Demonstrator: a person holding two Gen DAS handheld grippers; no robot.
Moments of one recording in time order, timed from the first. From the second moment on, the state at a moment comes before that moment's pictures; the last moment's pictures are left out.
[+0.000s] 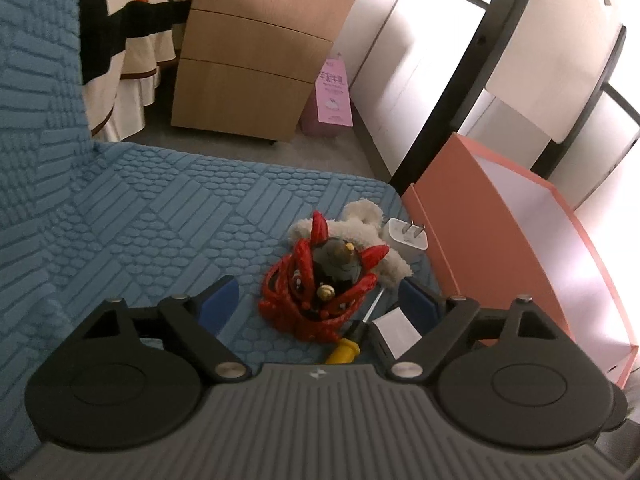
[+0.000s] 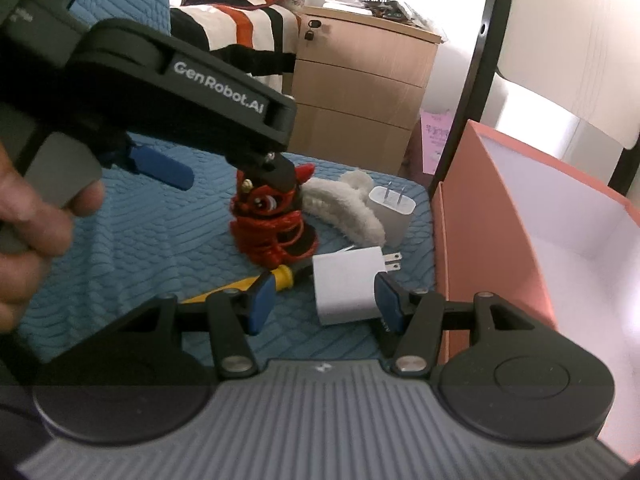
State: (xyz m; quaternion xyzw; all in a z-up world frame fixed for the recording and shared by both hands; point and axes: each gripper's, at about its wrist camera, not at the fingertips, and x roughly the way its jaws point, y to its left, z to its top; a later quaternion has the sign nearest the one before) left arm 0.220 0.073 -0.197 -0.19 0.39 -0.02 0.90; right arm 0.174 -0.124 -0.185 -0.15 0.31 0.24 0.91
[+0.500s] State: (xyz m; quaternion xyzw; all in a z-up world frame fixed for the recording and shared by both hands) left arm 0.252 0.060 -0.213 -0.16 0.42 -0.03 0.89; right arm 0.205 -0.118 -0.203 -0.19 0.33 0.21 0.90
